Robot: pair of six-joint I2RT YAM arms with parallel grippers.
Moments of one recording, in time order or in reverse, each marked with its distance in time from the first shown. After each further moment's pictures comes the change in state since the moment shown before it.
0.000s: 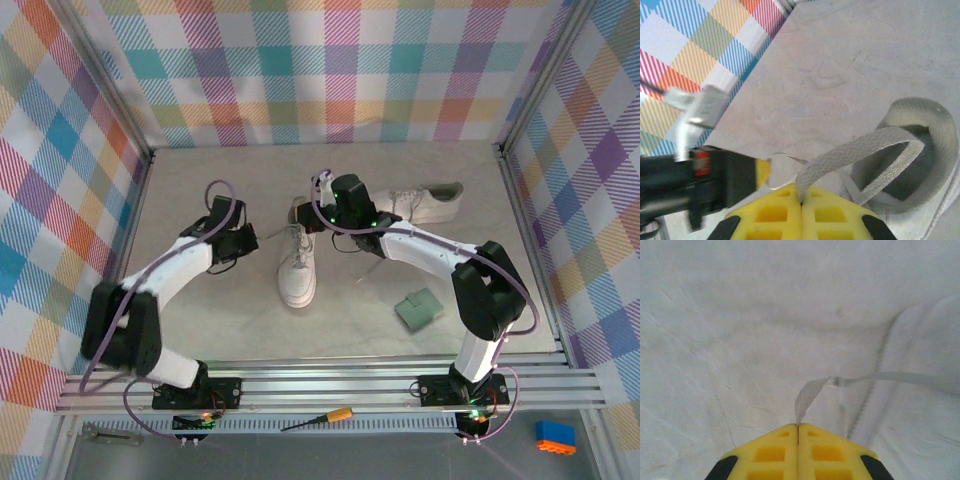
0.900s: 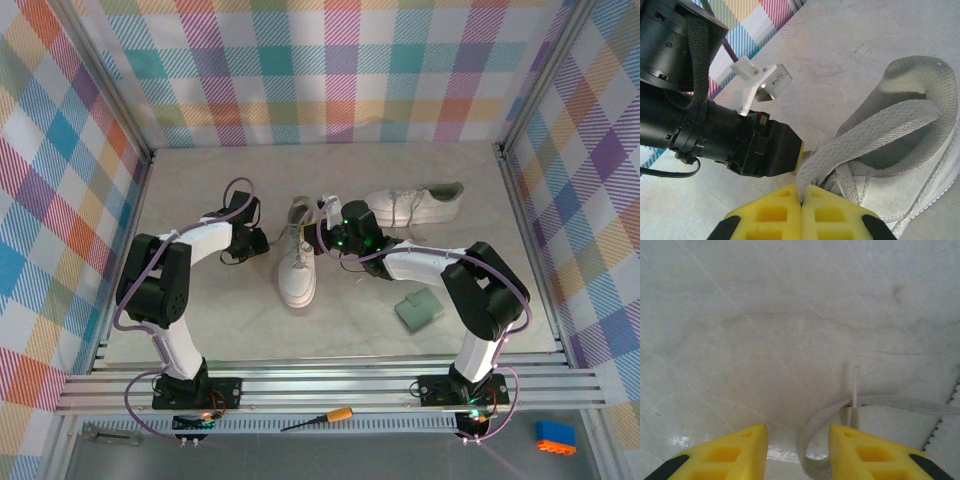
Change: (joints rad) left arm 0.008 0.412 0.169 -0.028 0.053 0.008; right arm 0.000 0.000 -0.294 0.369 -0.020 -0.116
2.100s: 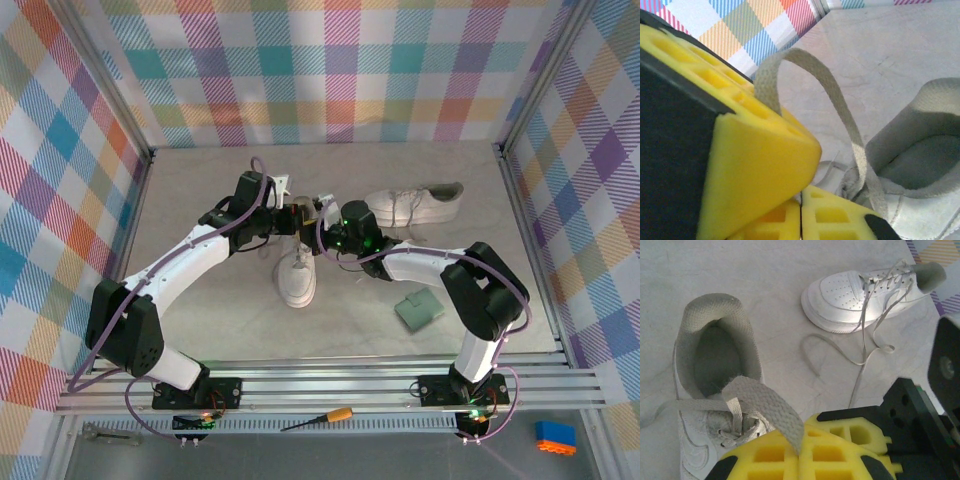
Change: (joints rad) left arm -0.207 -0.318 0.076 0.100 0.232 0.183; right arm 0.000 0.001 0.000 0.061 -0.042 -0.028
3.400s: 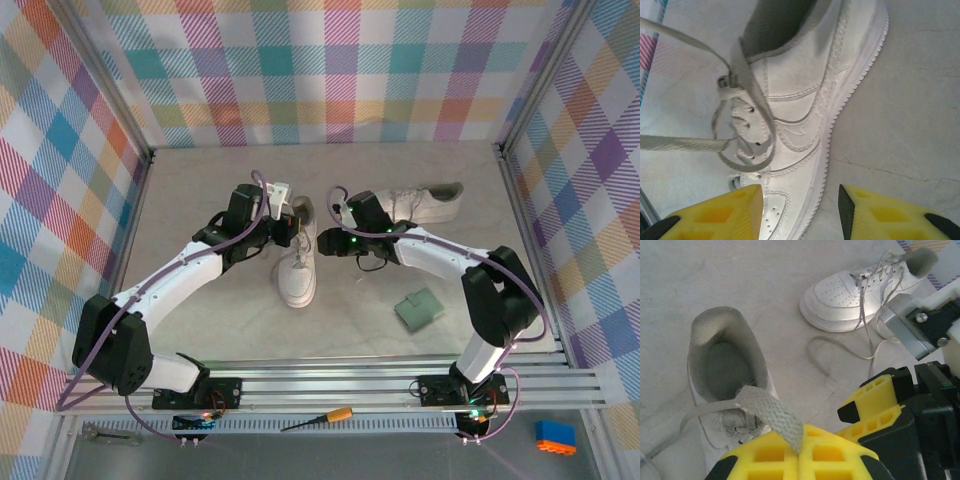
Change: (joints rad) left arm -0.013 -0.101 -0.145 0.126 -0.036 0.170; right arm -0.077 -0.070 0.125 -0.687 0.012 0.146
